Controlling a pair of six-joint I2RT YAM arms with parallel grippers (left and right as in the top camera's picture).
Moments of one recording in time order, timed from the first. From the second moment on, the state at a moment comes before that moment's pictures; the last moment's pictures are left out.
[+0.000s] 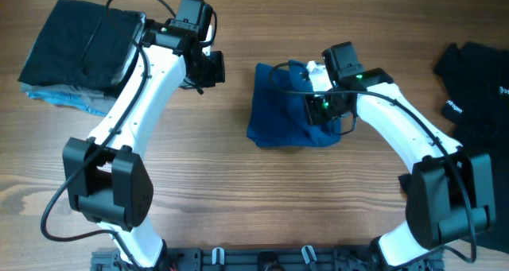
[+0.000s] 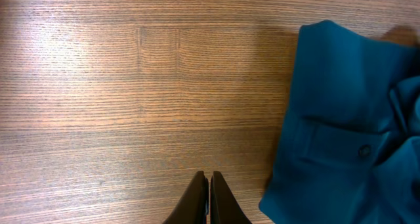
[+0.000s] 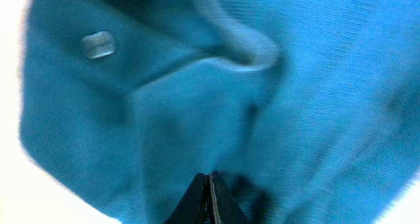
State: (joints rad) left arm -0.29 1.89 1.65 -1.05 0.08 -0.34; right arm 0.27 1.75 1.18 -0.74 -0.24 0.03
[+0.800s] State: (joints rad) left arm -0.29 1.89 1.65 -1.05 0.11 -0.32; right arm 0.33 1.73 1.18 -0.76 -0.33 -0.04
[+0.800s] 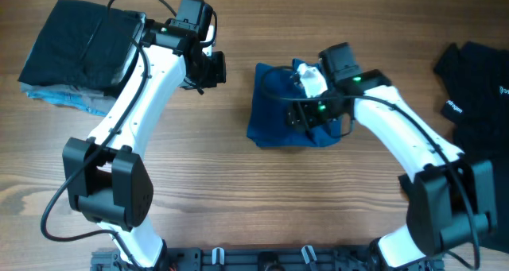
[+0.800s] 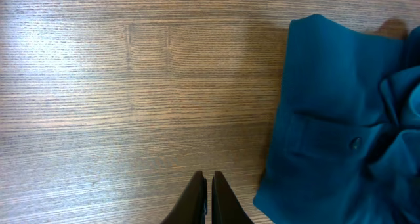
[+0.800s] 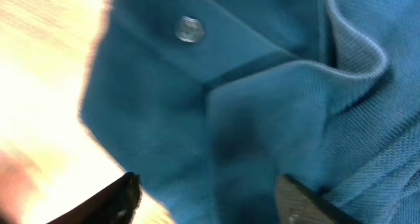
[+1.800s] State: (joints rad) left arm -0.29 1.89 1.65 -1.03 0.17 -0.32; right arm -0.01 1.75 1.18 -0.70 -0.55 0.02
